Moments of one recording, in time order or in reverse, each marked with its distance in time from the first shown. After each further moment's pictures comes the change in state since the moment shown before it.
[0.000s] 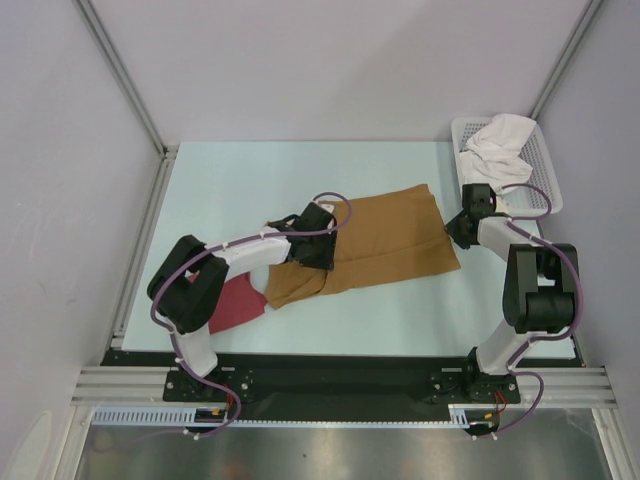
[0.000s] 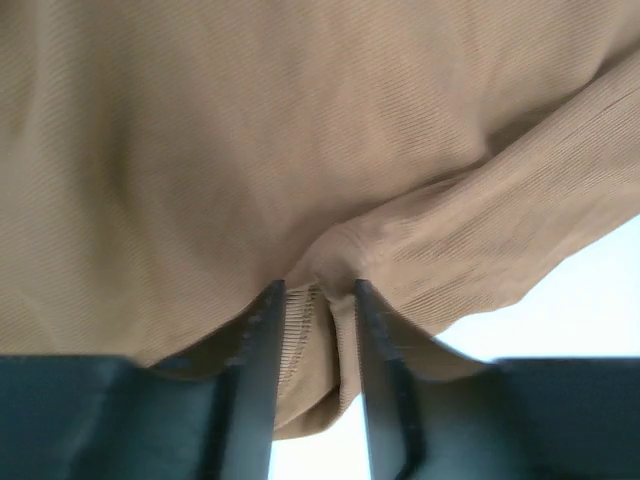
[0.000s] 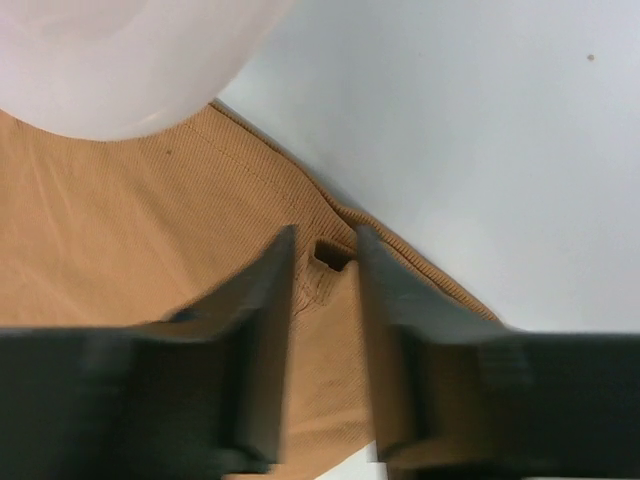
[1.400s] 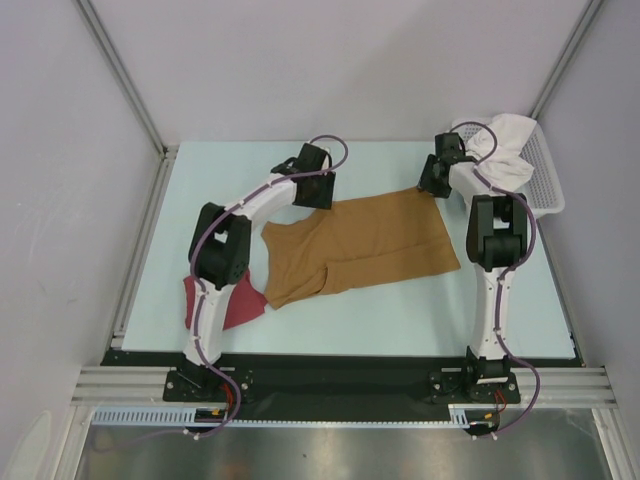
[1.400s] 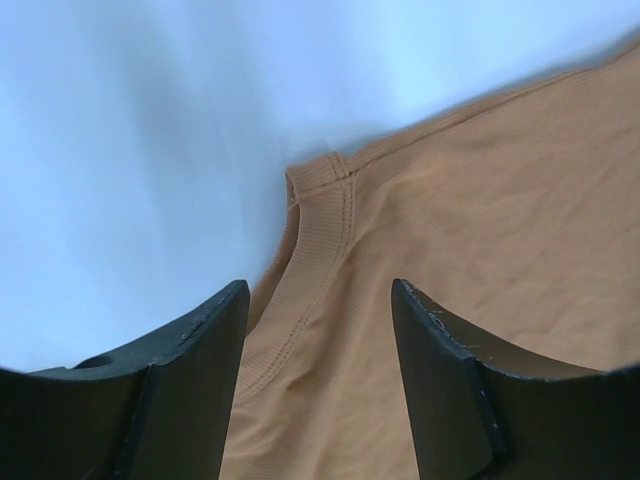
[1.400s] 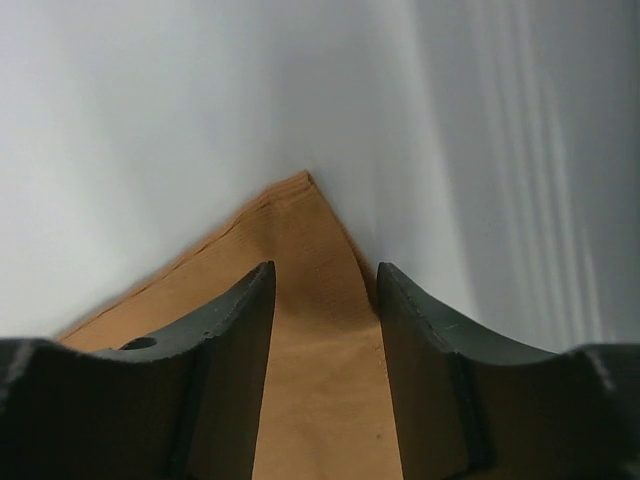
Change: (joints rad) left arm 0.208 0.426 0.697 -0.188 -0.073 0.212; right arm 0.067 0.621 0.857 -0.209 -0.117 -0.455
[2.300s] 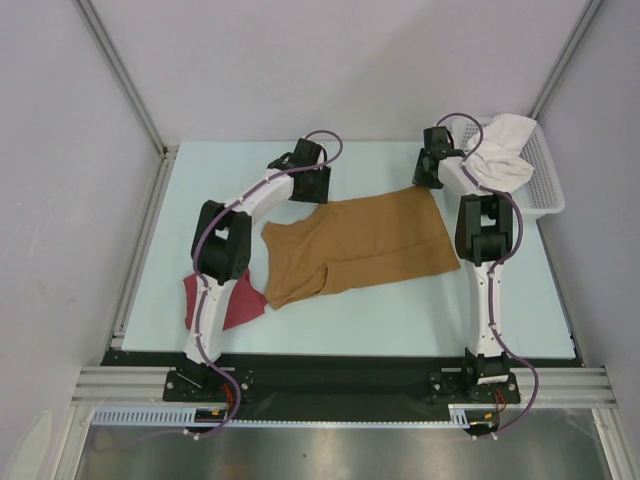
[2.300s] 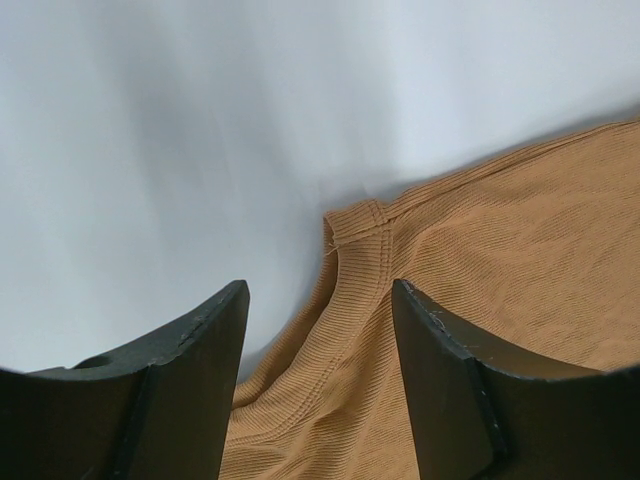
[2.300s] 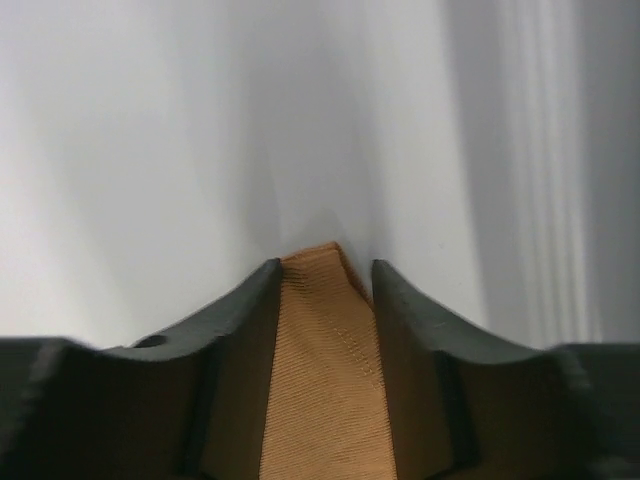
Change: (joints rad) left arm 0.040 0.071 0.095 -0.022 0.008 0.011; right arm 0.042 0.154 0.232 -0.058 0.092 -0.072
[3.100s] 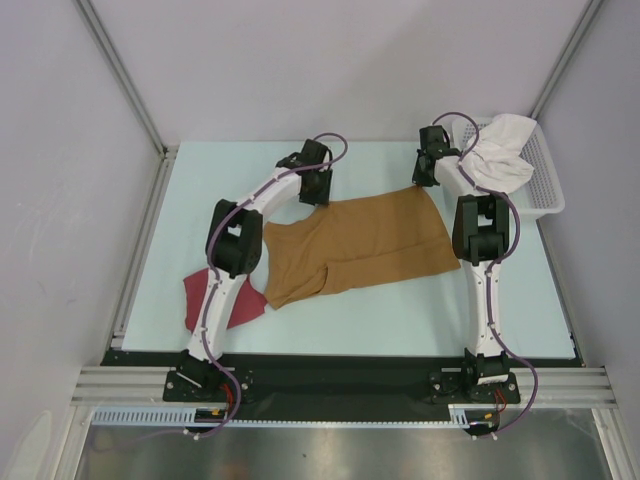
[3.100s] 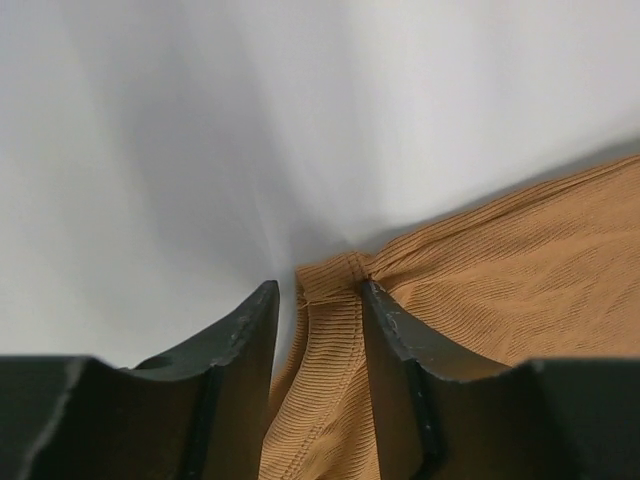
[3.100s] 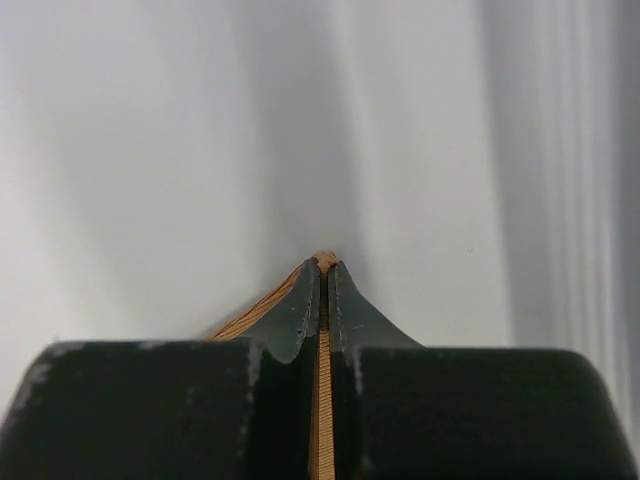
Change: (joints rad) left arm 0.000 0.163 0.193 -0.083 0.043 -0.003; right arm 0.012 0.028 0.049 -0.026 0.005 -0.002
